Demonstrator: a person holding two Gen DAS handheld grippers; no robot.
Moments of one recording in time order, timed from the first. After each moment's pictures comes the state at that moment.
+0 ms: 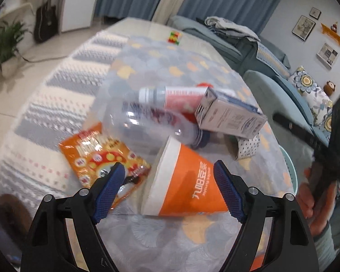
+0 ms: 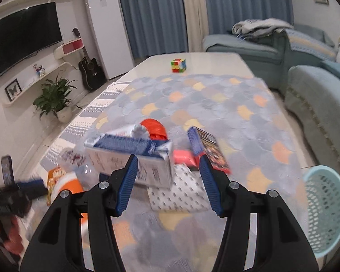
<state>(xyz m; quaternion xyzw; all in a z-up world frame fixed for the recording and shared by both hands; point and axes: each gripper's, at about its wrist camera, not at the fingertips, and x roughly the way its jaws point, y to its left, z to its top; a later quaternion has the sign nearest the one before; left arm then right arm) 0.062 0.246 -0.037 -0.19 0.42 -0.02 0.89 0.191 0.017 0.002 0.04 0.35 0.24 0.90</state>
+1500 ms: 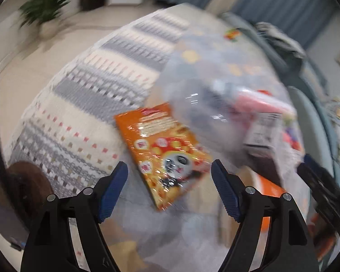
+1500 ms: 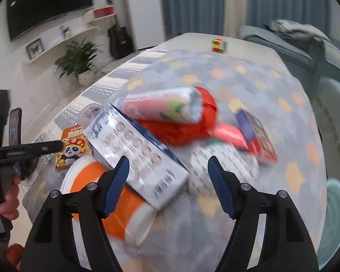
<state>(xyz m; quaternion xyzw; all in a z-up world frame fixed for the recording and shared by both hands) 0.063 0.297 -0.072 -0.26 0.47 0.12 0.84 0.167 0.082 -0.023 -0.07 0.39 0.33 0.86</state>
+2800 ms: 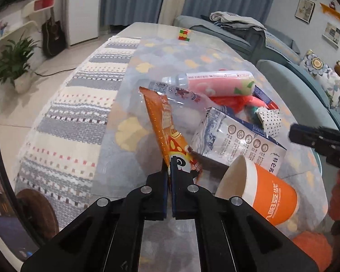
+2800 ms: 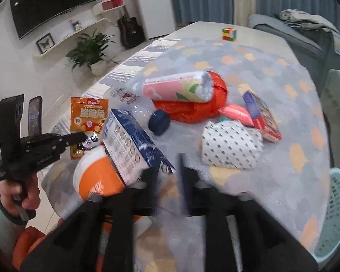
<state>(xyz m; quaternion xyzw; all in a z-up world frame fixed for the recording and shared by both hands) 0.034 0.249 -0.054 -0.12 0.41 0.03 0.90 0.142 0.065 -0.014 -0.07 0.42 0.34 0.84</state>
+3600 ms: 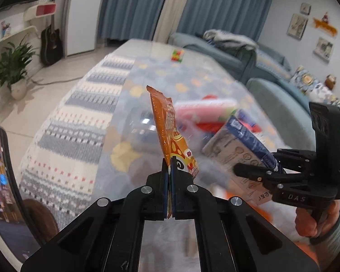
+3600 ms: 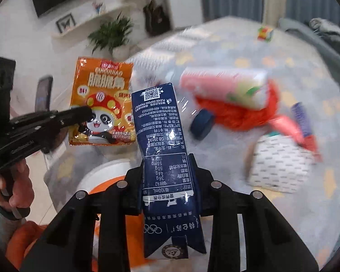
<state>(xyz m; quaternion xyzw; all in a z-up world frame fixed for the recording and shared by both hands) 0.024 0.249 -0.012 -0.14 0.34 0.00 0.93 0.127 0.097 -0.017 -0.08 0.40 0.39 0.82</state>
